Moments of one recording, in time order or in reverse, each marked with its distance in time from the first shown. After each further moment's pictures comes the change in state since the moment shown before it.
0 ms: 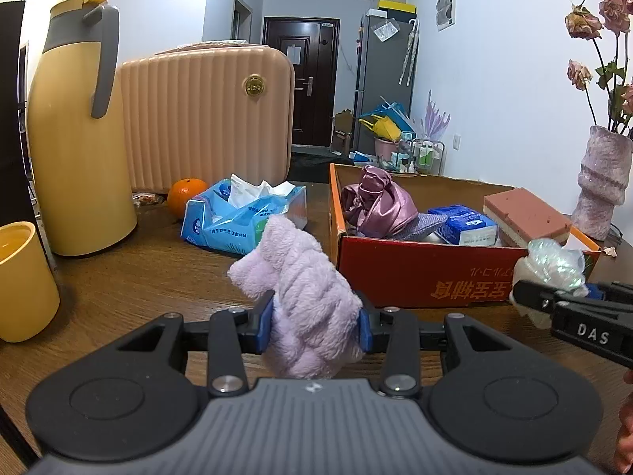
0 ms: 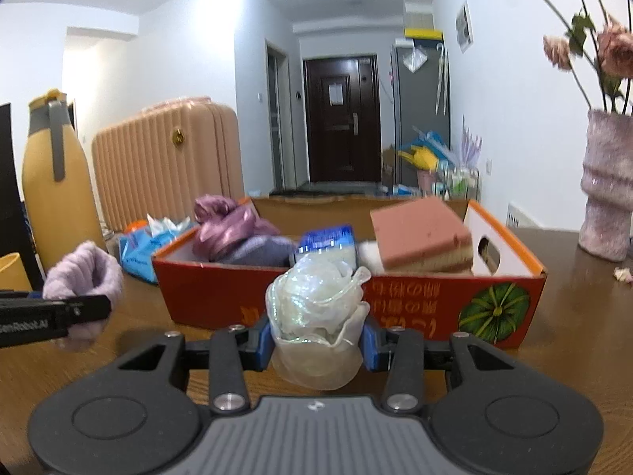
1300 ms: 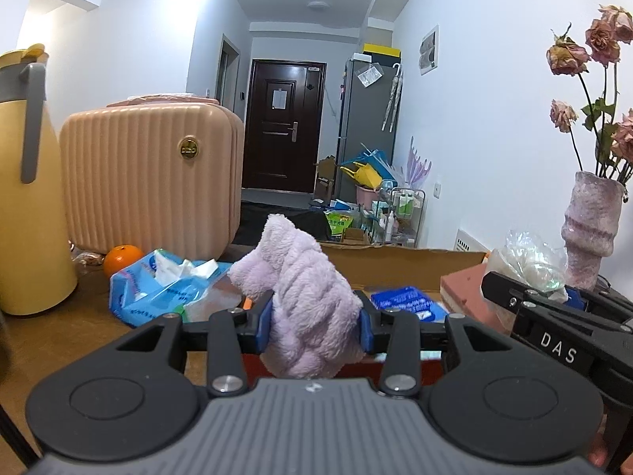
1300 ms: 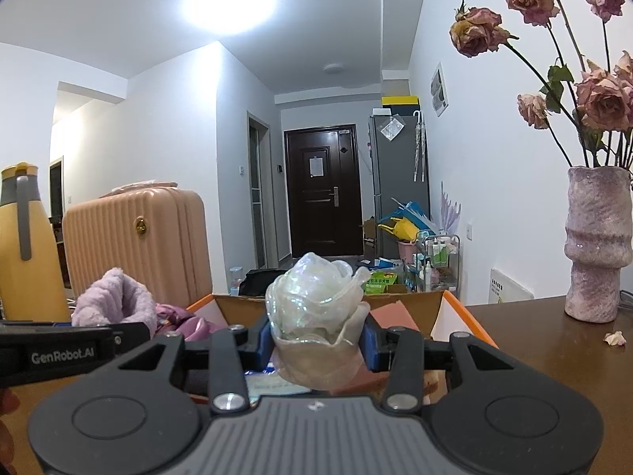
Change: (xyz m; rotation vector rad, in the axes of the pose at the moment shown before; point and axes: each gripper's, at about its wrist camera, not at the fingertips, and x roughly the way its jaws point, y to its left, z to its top) left arm 0.030 -0.061 0.040 -0.012 -0.151 -0.048; right arm 0.026 -0.030 0.040 0.022 -0.230 -0.053
